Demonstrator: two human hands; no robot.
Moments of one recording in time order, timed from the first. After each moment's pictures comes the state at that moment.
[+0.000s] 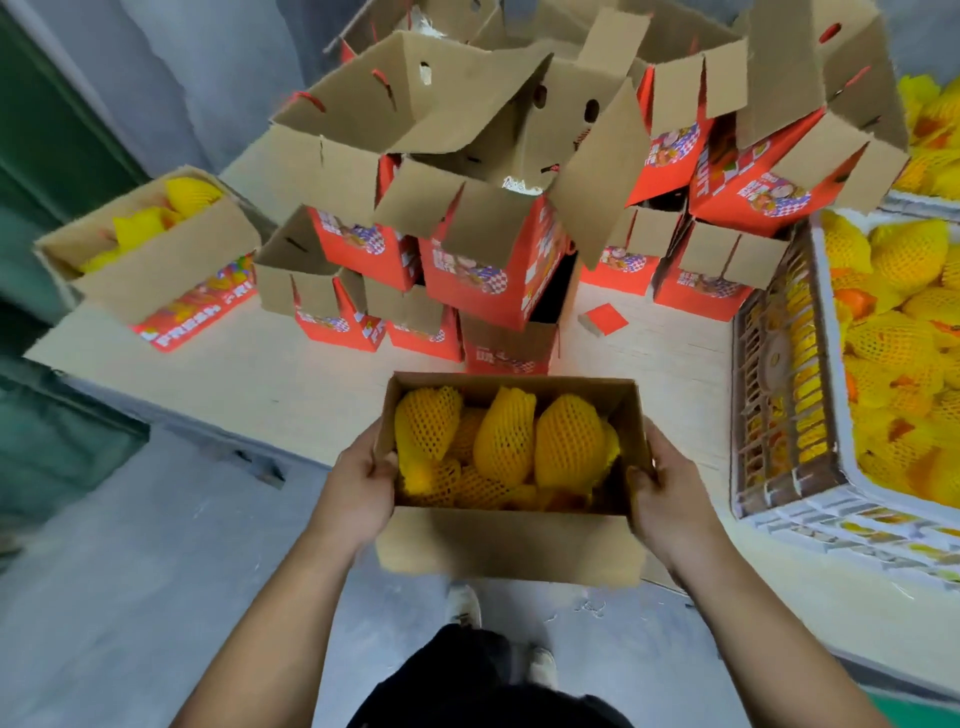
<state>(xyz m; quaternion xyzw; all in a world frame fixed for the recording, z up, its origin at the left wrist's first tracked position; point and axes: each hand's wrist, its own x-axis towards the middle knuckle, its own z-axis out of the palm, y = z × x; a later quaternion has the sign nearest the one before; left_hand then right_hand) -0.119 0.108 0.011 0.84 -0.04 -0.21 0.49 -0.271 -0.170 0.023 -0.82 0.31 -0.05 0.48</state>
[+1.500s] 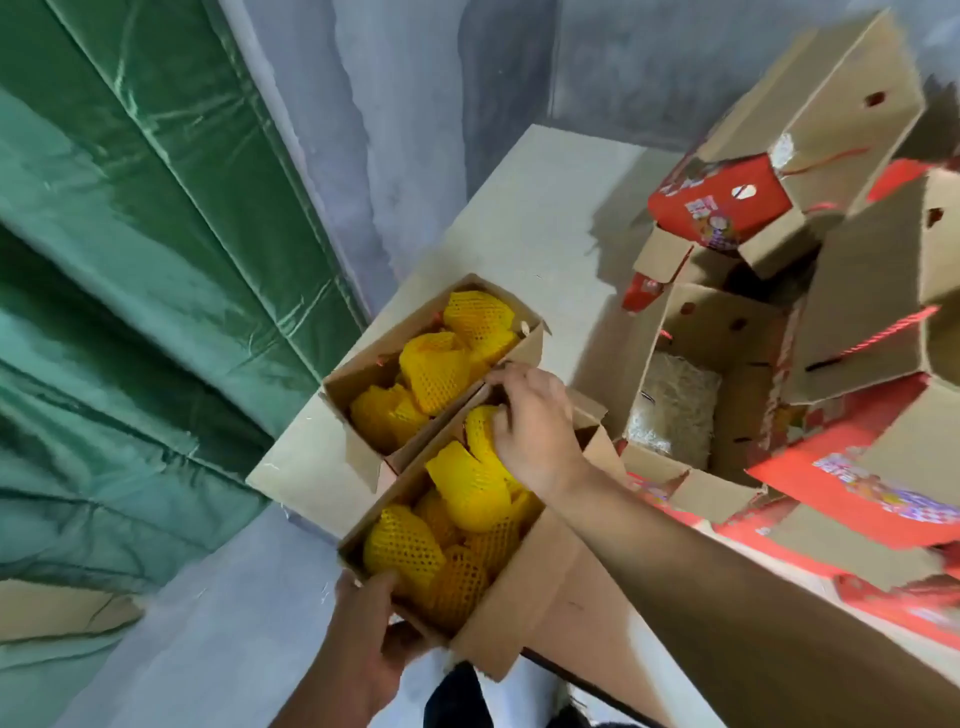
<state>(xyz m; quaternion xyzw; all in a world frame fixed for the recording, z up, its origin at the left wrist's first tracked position) 0.232 0.451 -0.005 0.51 0.40 -0.26 0.72 0.317 0.225 0.032 -0.94 0.07 -0.07 0.32</state>
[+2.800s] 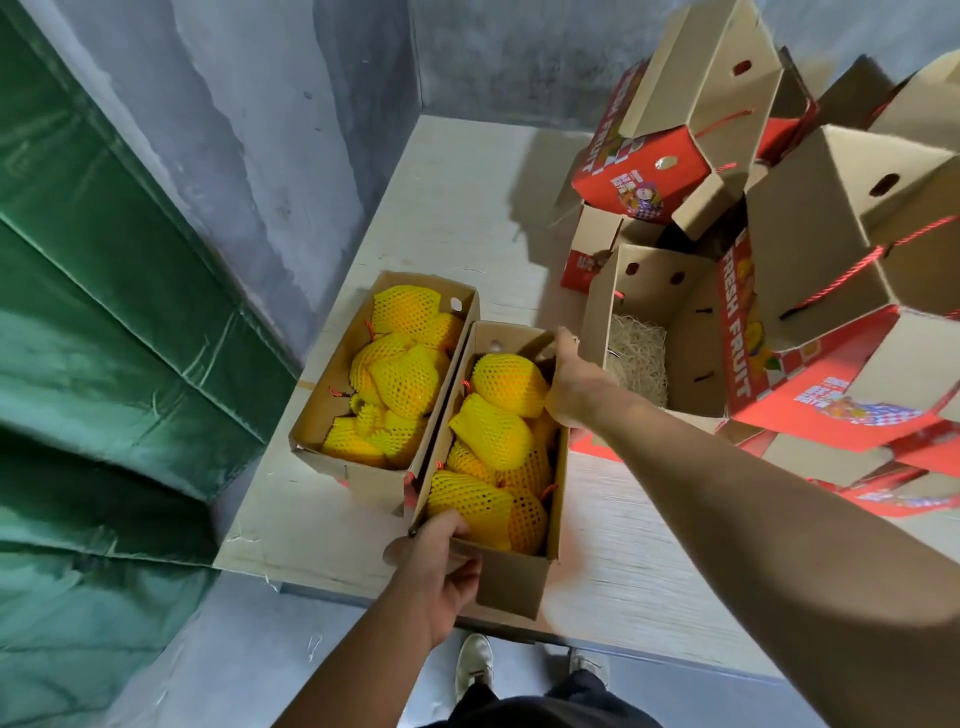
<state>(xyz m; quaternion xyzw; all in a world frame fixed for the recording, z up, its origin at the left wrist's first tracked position) 0.316 0.422 0.008 0.53 0.35 -0.41 0.65 0.362 0.186 0.038 -0.87 0.37 0.15 0.30</state>
